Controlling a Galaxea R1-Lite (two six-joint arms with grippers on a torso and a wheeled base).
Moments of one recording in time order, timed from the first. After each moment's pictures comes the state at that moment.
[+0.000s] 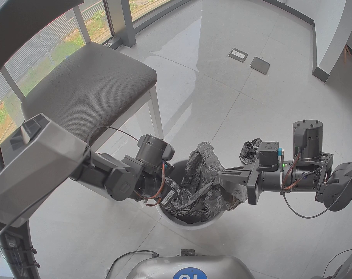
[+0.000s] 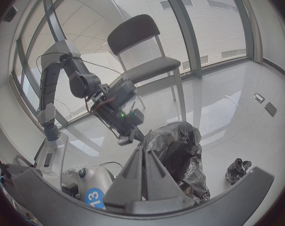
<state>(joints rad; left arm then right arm) -0.62 2.15 -1.25 -0.06 0.16 0.25 0.51 1.76 -0.71 -0.67 0.47 -0.22</state>
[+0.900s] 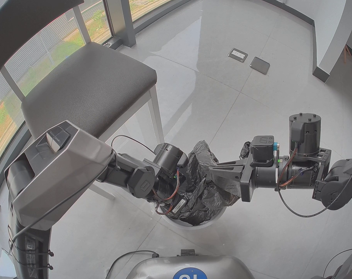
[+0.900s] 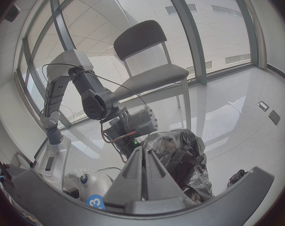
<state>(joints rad) -0.65 2.28 -1.43 0.15 0.05 0.20 0.56 1.76 -0.77 -0.67 0.47 -0.21</state>
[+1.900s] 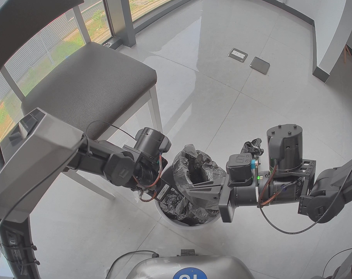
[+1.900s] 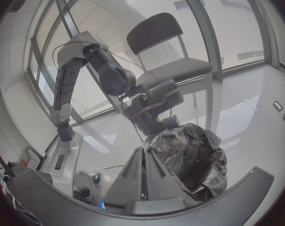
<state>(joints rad) -0.58 2.17 -1.37 0.15 0.16 0.18 0.69 1.82 -0.79 -0.65 0.47 -0.21</state>
